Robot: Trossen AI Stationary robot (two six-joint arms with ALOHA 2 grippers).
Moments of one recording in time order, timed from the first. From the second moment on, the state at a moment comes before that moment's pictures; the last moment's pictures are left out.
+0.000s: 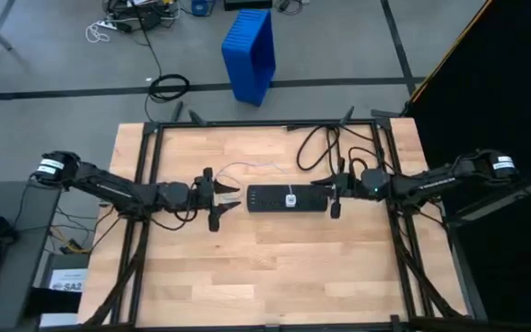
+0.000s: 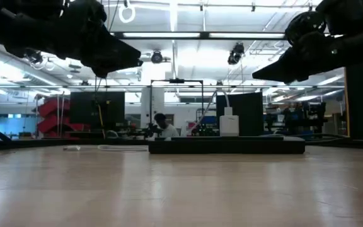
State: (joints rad) left arm -0.15 1.17 0.33 0.73 -0.32 -0.09; right arm 0.00 0.98 0.19 0.62 0.22 -0.09
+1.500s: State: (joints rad) left arm 0.07 2.06 0.87 0.98 0.06 -0.16; right arm -0.04 0.98 0.19 0.61 0.22 -0.05
